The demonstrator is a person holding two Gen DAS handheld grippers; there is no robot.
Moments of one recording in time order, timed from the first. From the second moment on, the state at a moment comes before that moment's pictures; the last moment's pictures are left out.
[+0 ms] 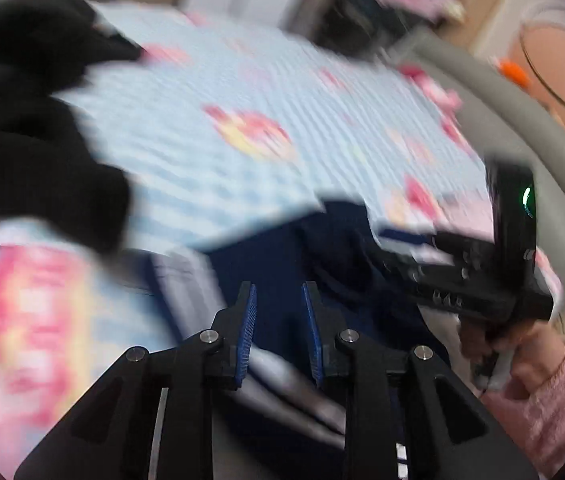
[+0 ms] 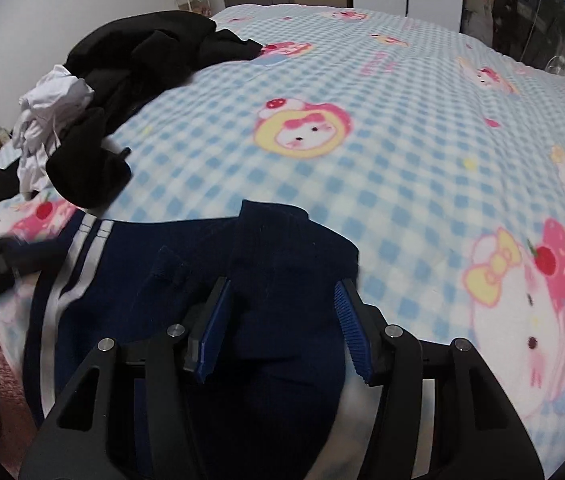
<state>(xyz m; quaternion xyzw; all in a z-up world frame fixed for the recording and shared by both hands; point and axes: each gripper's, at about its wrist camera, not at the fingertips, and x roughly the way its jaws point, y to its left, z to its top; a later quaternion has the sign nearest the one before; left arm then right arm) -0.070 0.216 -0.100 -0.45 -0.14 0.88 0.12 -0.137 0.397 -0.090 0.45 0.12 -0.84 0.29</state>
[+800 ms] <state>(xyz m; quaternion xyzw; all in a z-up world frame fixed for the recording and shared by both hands) -0.100 0.244 -0.144 -0.48 -0.14 0.85 0.13 -0.161 0.400 -0.123 0.51 0.18 -0.81 0.21</state>
